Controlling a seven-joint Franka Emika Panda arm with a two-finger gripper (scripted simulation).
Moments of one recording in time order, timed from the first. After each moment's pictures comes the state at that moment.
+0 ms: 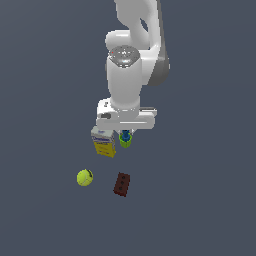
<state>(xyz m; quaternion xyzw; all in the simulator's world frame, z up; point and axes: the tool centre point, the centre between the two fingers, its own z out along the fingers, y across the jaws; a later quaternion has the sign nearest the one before) 0.001 -0.008 0.198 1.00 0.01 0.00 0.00</state>
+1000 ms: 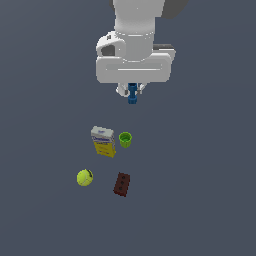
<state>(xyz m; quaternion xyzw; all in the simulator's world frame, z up) -0.043 0.015 0.358 1.00 0.01 0.00 0.00</state>
